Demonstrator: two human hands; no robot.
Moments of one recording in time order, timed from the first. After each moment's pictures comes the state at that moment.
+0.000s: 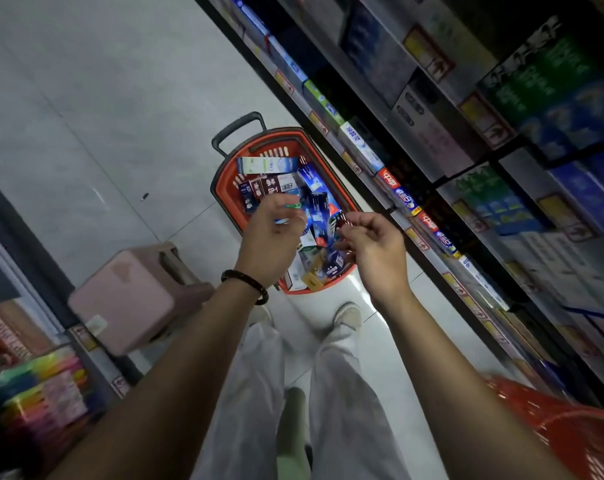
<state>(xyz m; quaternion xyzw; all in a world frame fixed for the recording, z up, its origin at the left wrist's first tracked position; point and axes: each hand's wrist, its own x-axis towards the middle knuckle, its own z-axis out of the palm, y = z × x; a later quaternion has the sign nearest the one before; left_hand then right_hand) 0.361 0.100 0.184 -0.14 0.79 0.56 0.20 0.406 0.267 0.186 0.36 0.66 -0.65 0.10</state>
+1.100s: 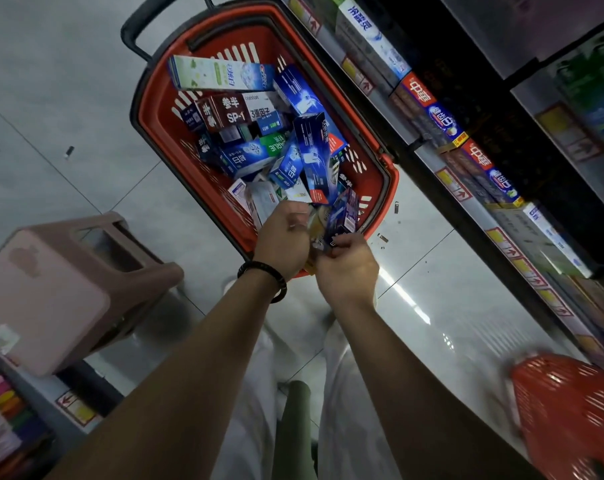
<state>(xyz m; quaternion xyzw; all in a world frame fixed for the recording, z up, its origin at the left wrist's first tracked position) 0.407 0.131 -0.094 -0.17 0.79 0.48 0.33 0.473 0.226 -0.092 0.48 0.74 -0.43 0.16</state>
